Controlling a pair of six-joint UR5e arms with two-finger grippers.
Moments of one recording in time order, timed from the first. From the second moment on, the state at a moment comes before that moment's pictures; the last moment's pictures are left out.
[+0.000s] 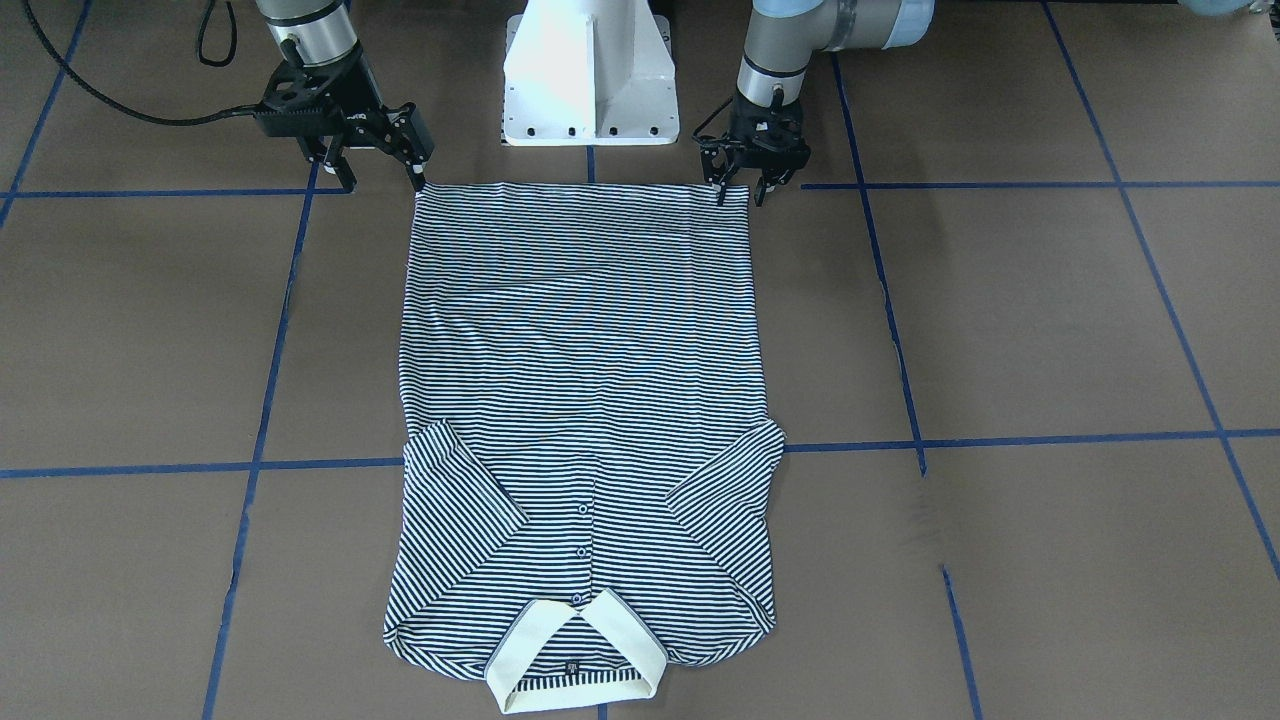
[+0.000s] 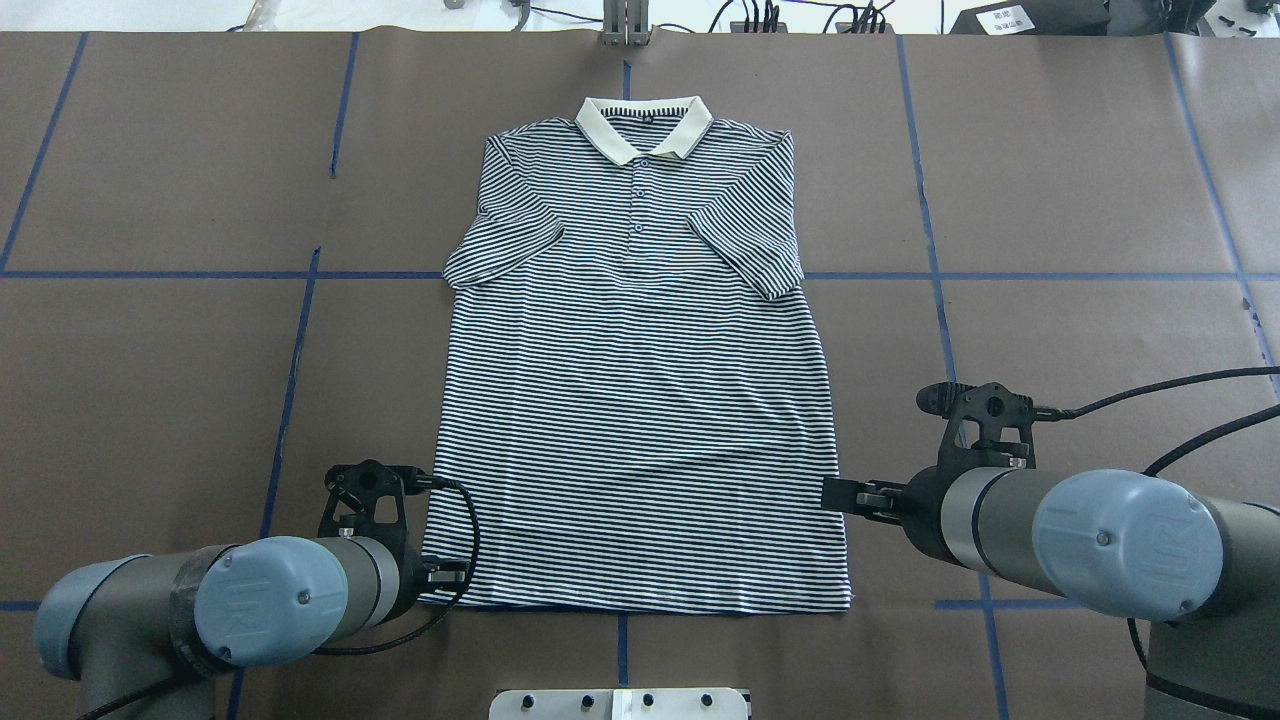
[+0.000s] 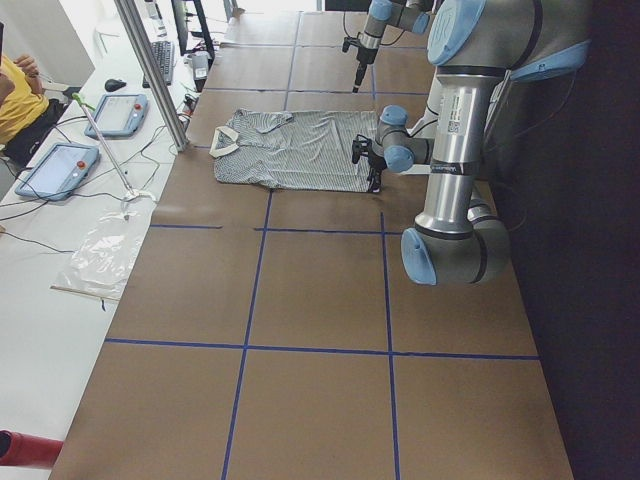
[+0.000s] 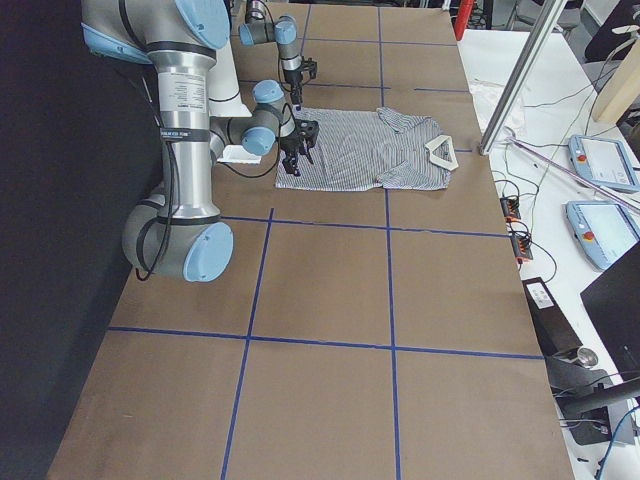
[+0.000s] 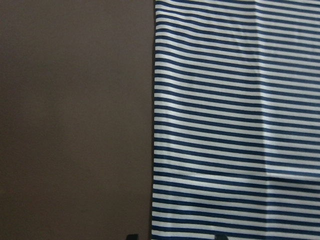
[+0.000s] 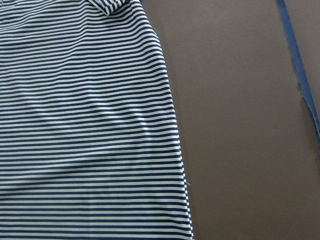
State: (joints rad) left arm -0.18 -1.79 -2.02 -1.76 -1.56 -1.42; right arm 0.29 -1.54 2.24 -1.36 1.55 1.53
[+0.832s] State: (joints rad) left arm -0.17 -1.78 -2.01 -1.76 -1.56 -1.42; right arm 0.29 -1.54 2.24 -1.36 1.55 1.53
